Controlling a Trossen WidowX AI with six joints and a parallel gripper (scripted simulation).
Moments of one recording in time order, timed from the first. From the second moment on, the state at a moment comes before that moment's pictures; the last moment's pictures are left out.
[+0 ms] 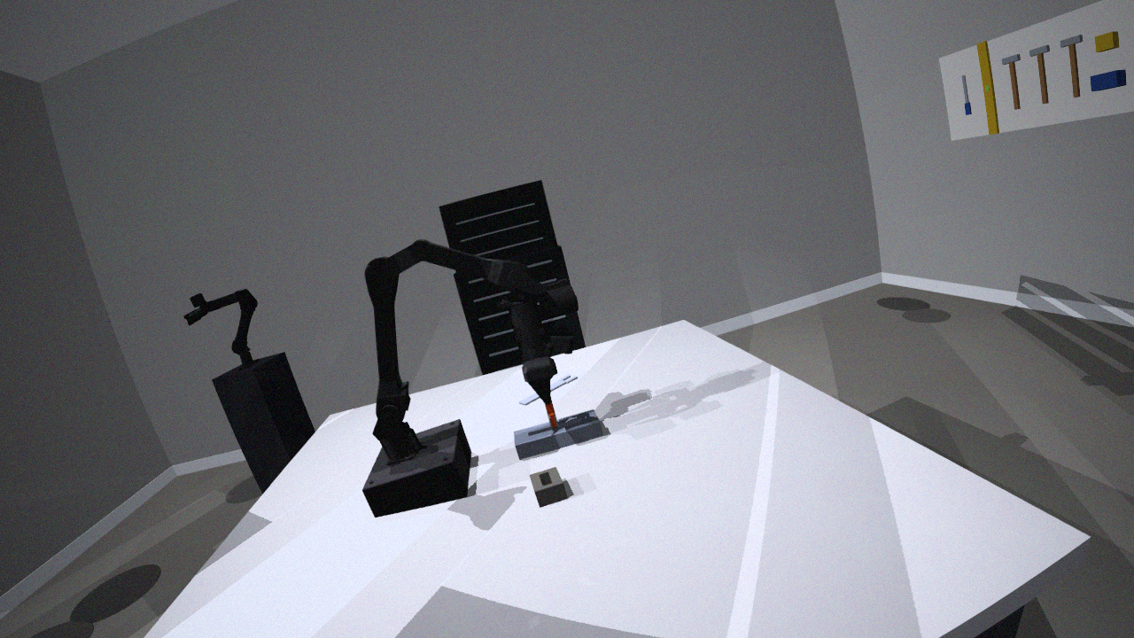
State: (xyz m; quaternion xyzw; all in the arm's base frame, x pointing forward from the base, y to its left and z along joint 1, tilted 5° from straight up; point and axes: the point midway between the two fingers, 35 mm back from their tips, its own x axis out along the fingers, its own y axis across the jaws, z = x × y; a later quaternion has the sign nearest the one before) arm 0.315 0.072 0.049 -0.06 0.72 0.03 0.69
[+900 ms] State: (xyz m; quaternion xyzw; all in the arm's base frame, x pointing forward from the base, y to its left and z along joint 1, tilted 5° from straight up) arm 0.316 0.072 0.071 -0.06 0.72 0.03 0.69
